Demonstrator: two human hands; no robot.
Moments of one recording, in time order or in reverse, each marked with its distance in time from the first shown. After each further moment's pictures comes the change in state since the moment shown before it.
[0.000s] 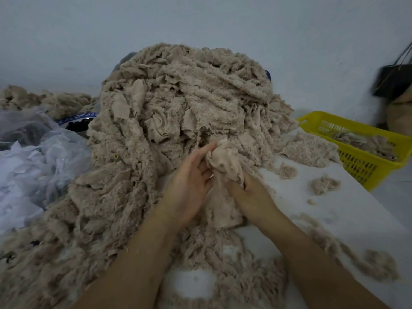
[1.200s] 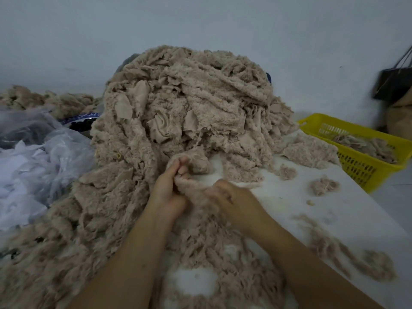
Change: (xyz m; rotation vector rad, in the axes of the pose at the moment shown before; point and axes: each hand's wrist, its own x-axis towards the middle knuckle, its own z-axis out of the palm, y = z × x) left_hand 0.013 0.001 -0.037 -0.421 0.386 -0.120; right_hand -0.010 -0.011 0.015 -0.398 -0.149 -0.216
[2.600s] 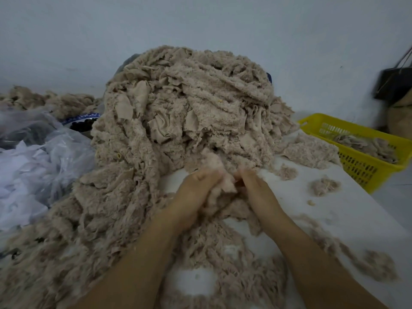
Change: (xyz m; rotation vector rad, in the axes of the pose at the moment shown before) left_hand -0.022 -0.027 0.016 0.818 -0.176 0.100; right_hand 0.006 0.017 -0.017 0.501 0.209 0.327
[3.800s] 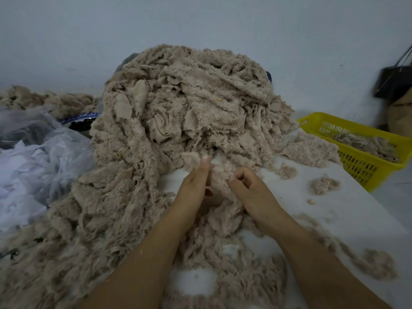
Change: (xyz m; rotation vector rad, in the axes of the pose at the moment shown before) left_hand -0.001 -0.006 0.001 0.183 0.139 0.056; right_hand -0.004 0.002 -0.001 -0.033 -0.096 -0.213
